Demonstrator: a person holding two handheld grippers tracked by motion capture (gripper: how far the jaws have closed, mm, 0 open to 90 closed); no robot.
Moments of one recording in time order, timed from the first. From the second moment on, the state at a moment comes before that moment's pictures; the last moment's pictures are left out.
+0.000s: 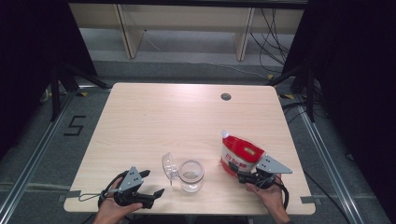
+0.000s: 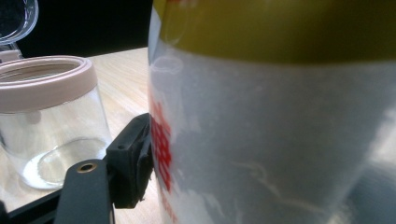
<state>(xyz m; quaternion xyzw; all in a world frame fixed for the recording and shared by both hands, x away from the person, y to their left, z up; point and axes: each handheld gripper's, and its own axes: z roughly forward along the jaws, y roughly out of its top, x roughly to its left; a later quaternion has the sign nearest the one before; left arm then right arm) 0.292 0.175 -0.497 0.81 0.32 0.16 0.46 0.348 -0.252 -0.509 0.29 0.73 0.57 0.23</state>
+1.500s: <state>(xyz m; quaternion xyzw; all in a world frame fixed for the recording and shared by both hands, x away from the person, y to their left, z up) 0.292 0.175 -0.497 0.81 0.32 0.16 0.46 0.356 -0.245 -0.514 0.27 0.73 0.58 0.24</state>
